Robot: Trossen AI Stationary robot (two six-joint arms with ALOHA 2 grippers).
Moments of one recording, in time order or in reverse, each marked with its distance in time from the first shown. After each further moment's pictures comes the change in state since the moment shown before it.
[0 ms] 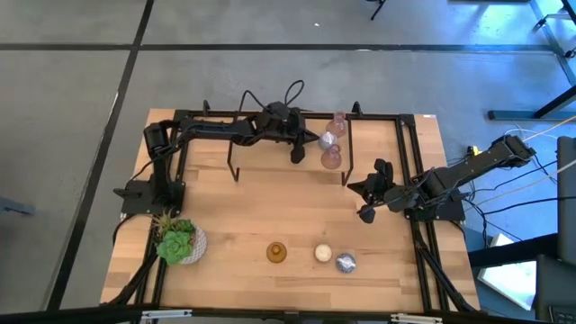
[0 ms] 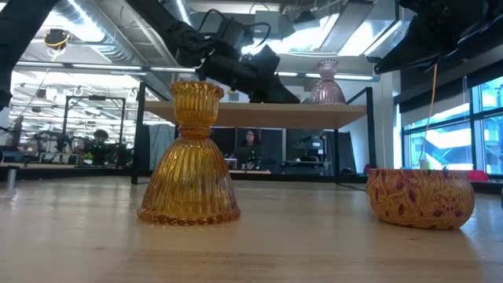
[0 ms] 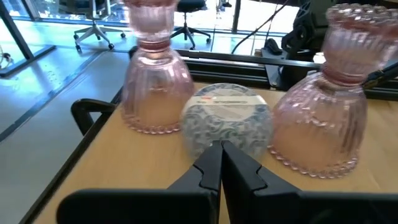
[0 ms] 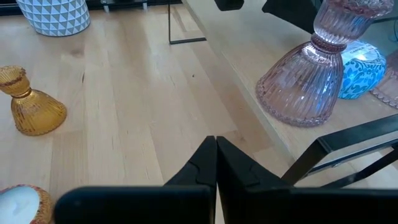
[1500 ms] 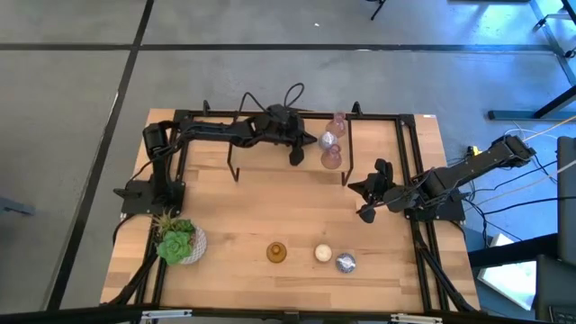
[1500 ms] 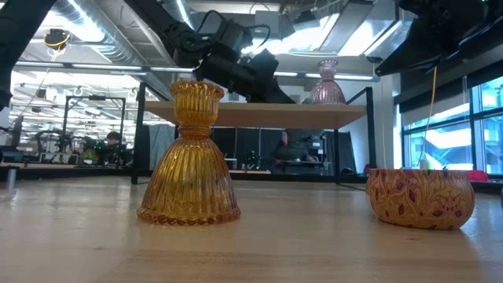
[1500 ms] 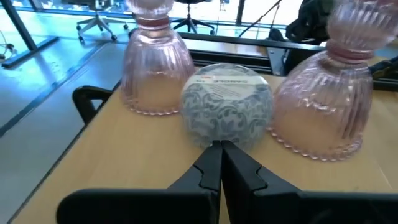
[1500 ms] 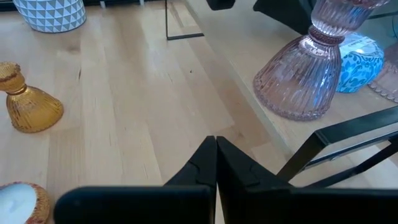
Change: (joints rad) left arm -0.011 -0.010 -0.027 -0.013 -0.025 -0.001; right arm 0.000 0.000 0.000 -0.022 0.002 0.019
